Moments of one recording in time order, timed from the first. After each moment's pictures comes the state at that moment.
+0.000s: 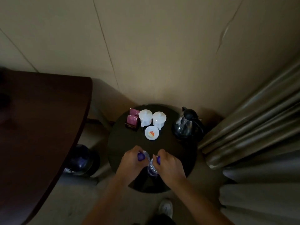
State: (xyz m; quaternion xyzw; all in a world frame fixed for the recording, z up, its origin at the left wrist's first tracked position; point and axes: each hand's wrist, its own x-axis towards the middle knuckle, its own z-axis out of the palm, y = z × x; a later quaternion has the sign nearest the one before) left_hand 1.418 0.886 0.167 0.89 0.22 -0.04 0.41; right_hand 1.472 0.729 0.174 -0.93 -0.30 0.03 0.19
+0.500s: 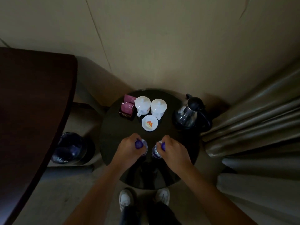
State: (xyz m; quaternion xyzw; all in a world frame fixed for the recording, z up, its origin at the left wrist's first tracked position) left_hand 1.469 0.911 0.106 0.88 0.22 -0.06 0.42; right_hand 1.538 0.733 0.120 -0.94 -0.28 0.09 0.19
